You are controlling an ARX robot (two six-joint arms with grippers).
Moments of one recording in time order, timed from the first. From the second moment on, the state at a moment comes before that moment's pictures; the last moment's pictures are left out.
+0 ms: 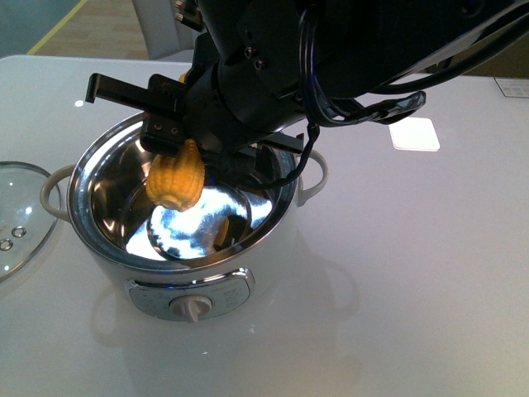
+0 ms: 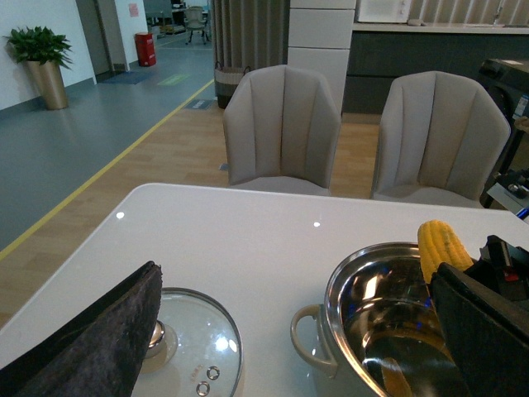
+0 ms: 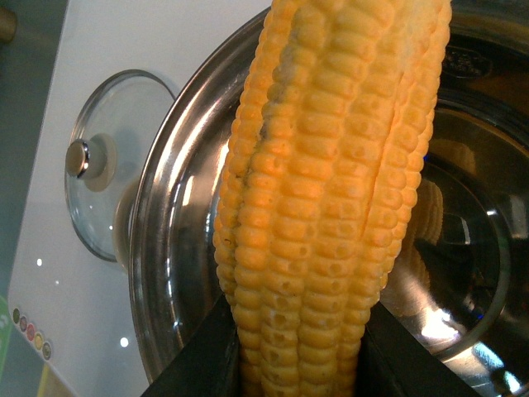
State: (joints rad) left arm 0.00 0.01 0.01 0.00 0.00 0.00; right arm 0.70 2.11 1.27 0.12 -0.10 0.61
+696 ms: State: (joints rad) left arm 0.00 0.01 0.01 0.00 0.00 0.00; right arm 0.69 2.16 1.33 0.10 -0.09 0.66
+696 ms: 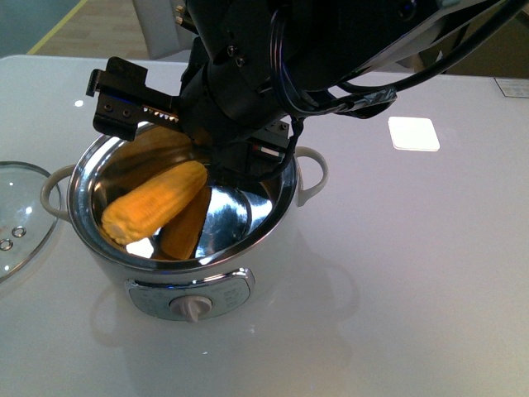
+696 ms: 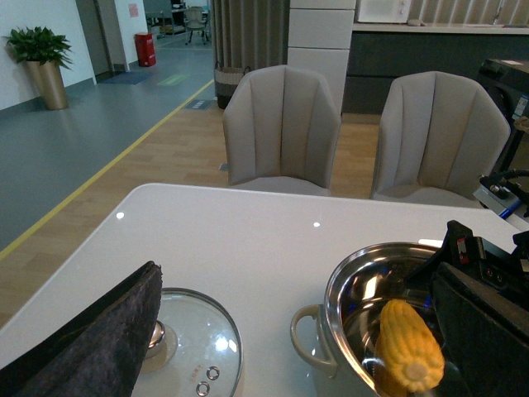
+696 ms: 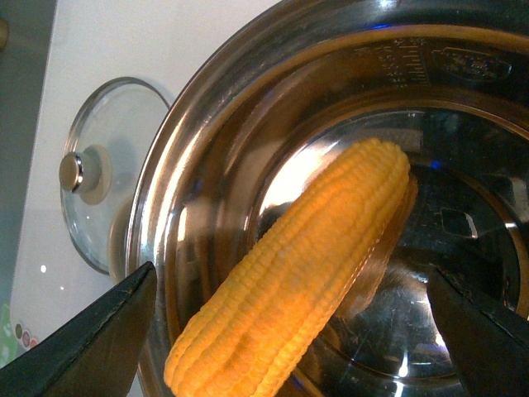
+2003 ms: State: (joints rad) left arm 0.00 0.01 0.01 0.00 0.00 0.00; right arm 0.11 1.13 0.19 0.92 0.11 0.01
